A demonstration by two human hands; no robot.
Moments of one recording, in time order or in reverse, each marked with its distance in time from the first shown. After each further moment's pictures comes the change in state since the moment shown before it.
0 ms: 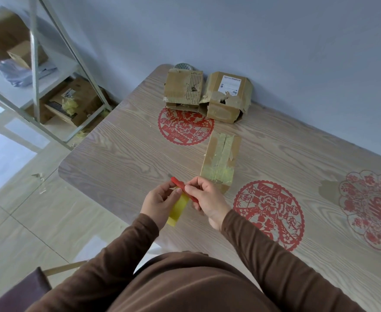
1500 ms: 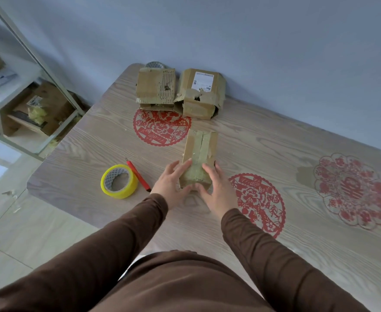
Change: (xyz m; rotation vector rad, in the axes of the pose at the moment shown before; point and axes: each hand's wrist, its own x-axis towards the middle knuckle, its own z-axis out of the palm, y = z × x) left_hand 0.083 -0.019 0.052 0.704 -0.251 0.304; right_hand 0.024 0.046 -0.081 -0.949 0.406 -0.330
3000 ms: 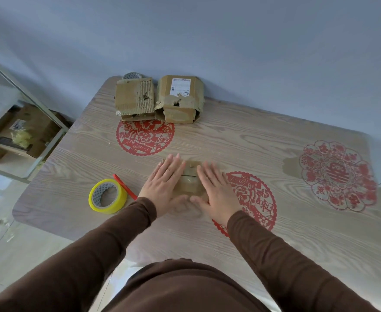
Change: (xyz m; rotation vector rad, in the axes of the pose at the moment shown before) left_hand 0.012 0.016 -0.013 0.602 -0.040 0.419; right_hand -0.011 0.029 -0.026 -0.297 -0.125 -0.173
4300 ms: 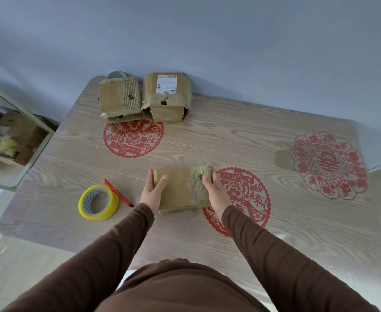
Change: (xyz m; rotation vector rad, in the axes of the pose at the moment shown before) left_hand 0.009 0.019 0.026 -1.380 0.097 -0.927; right_hand 0.003 -0.001 0.003 1.207 0.074 0.623
